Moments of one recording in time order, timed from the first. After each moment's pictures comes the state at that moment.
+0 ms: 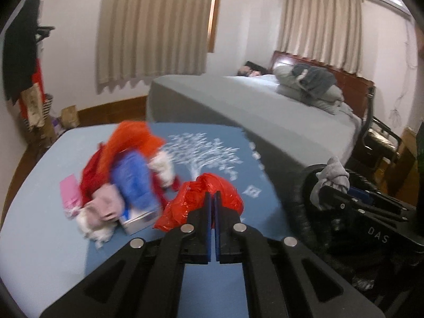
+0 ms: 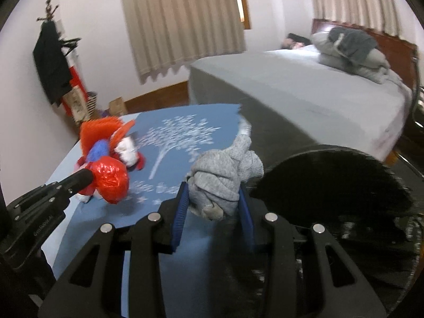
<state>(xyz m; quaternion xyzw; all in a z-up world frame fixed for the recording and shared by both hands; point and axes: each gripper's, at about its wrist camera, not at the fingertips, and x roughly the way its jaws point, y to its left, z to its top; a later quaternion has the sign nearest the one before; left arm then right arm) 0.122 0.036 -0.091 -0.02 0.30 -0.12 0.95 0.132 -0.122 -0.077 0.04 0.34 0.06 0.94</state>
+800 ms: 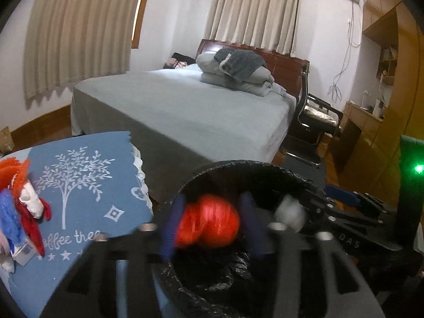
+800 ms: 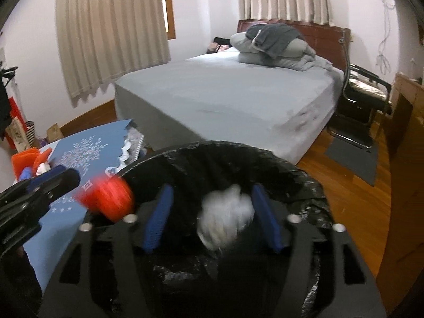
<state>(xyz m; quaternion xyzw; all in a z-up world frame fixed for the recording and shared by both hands) 0.135 -0.108 -0.085 0.00 0.30 -0.29 0.91 0.089 -0.267 -0.084 0.06 0.32 -0.12 0.94</state>
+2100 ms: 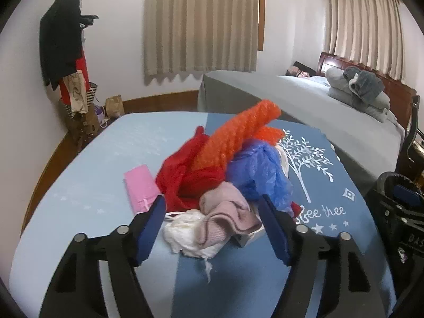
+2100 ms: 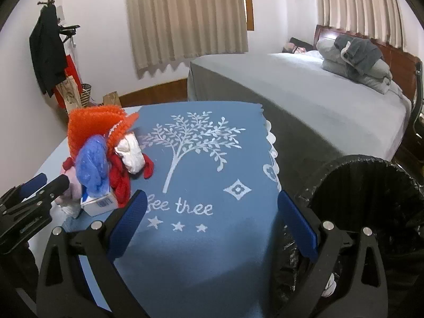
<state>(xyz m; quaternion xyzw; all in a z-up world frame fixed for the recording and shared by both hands) 0.158 0.143 -0.131 -0.02 0.31 0.02 0.95 0.185 -0.045 -0.111 0.01 0.34 0.05 0.94</state>
